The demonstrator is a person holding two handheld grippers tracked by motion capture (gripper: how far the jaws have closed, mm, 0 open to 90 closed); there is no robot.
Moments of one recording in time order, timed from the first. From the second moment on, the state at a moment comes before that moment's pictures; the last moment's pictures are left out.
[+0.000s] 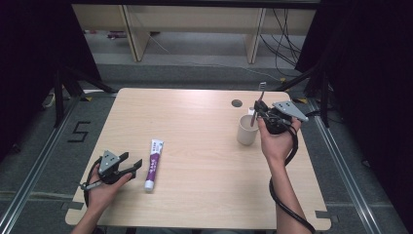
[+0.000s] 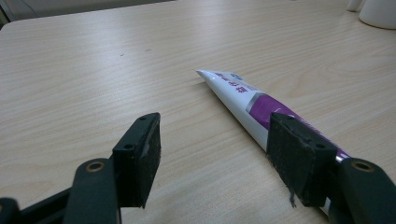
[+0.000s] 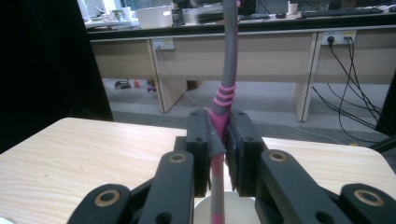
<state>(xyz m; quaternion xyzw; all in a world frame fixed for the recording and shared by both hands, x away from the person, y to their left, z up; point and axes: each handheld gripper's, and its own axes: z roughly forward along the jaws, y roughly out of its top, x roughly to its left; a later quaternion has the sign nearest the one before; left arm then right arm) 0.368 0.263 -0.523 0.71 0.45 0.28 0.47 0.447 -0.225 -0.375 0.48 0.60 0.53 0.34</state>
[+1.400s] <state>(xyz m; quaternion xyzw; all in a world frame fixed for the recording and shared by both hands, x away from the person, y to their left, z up) 0.368 0.262 -0.523 0.71 0.45 0.28 0.47 0.502 -0.235 -0.368 0.49 0.61 0.51 0.36</state>
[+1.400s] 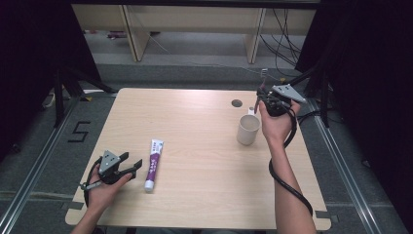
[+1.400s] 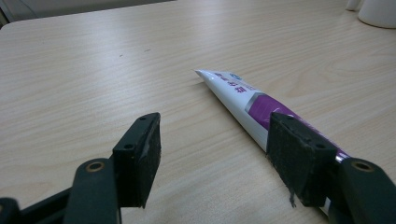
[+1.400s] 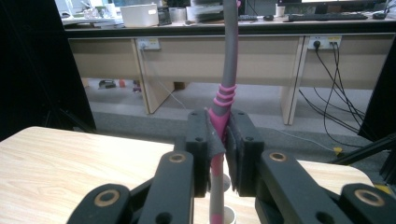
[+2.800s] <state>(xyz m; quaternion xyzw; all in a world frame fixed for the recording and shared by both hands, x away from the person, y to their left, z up) 0.368 0.262 -0.523 0.71 0.45 0.28 0.47 0.541 -0.230 -0.380 0.50 0.61 0.50 0.36</state>
